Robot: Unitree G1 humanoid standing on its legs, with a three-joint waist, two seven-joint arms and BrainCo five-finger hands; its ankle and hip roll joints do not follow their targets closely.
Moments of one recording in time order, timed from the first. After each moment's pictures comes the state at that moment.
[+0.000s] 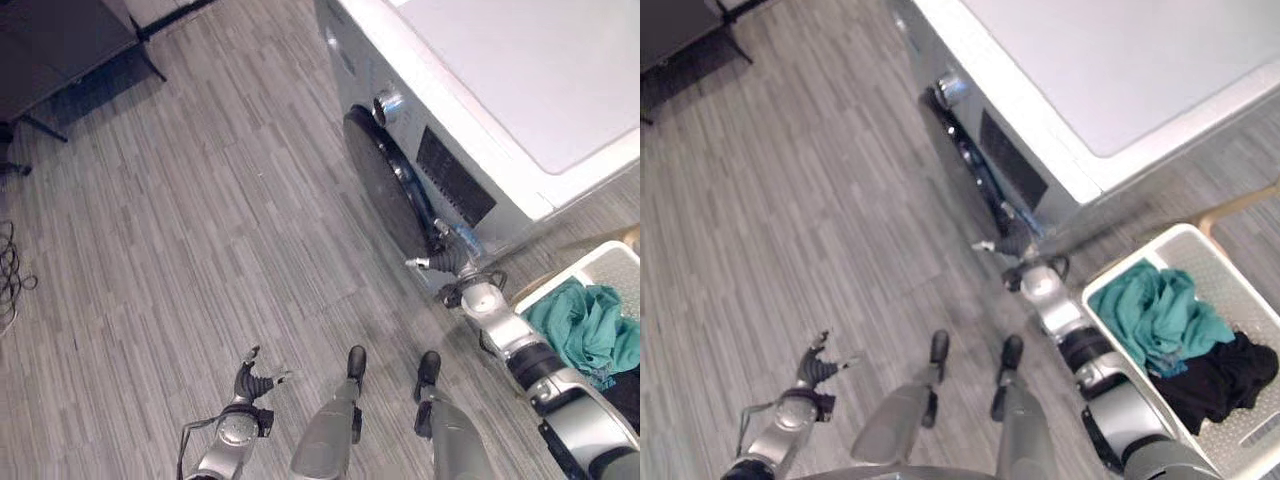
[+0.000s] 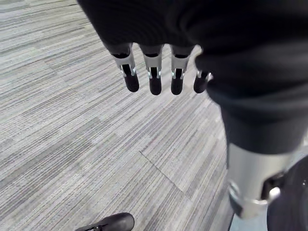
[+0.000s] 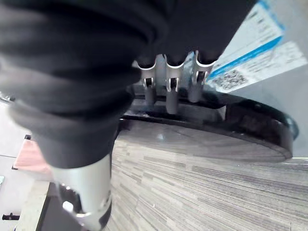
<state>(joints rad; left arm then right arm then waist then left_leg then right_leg) 0.02 0.34 -0.27 0.69 -0.11 -0.13 0.22 -0.61 -0.39 0.41 0.60 0.01 -0.05 -0.24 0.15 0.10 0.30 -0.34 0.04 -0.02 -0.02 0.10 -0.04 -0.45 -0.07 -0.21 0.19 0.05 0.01</state>
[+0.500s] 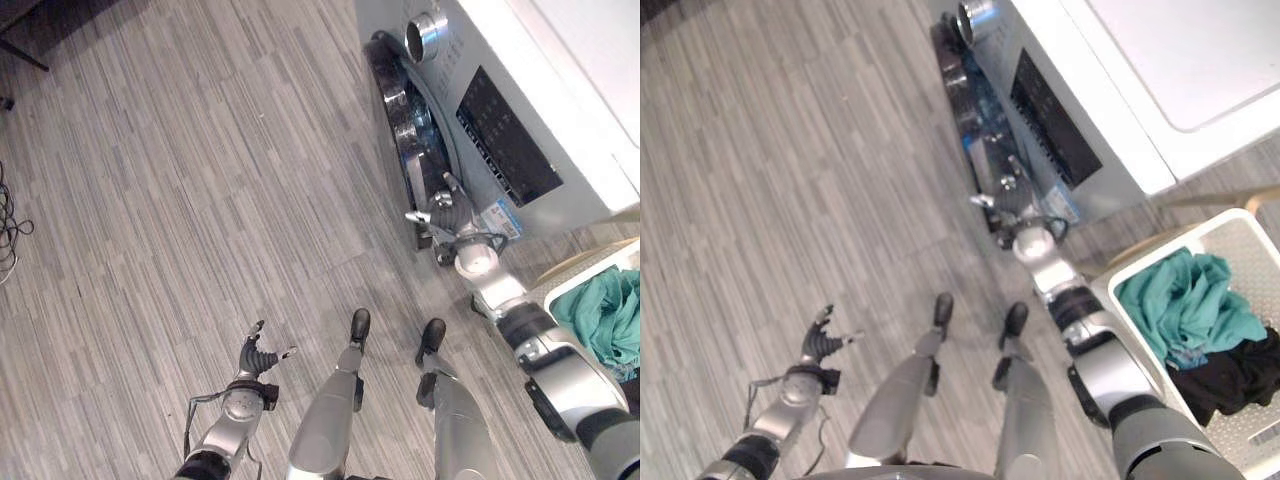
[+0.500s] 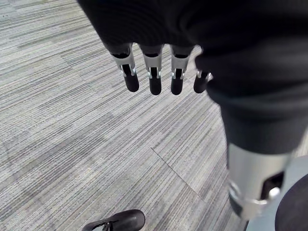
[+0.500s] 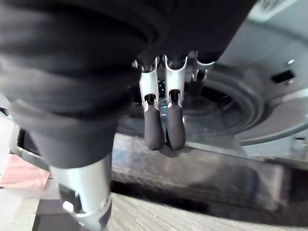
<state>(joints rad) -0.10 0.35 -0.33 0.68 -0.16 -0.14 0.24 -0.83 -0.32 0.44 0.69 0.12 -0.04 -0.33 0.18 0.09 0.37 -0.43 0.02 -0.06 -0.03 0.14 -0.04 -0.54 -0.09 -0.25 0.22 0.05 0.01</state>
